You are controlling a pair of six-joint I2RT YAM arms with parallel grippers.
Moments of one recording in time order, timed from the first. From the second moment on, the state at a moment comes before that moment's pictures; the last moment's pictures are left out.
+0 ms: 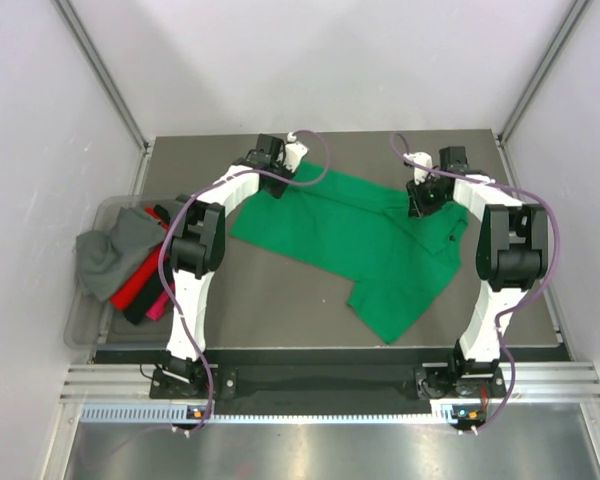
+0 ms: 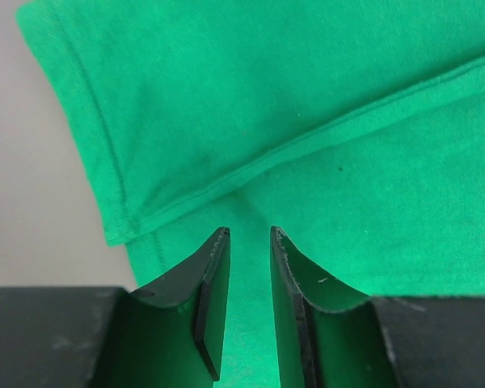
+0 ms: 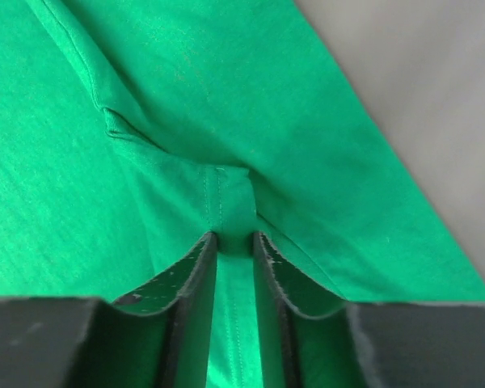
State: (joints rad) left arm -0.33 2.28 1.85 -0.42 0.08 0.36; right arm 0.02 1.96 1.40 -0.48 -0.39 -0.44
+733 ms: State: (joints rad) left arm -0.33 2.14 1.74 -0.42 0.07 0.36; right arm 0.12 1.74 1.21 -0.45 -0.33 -0.44
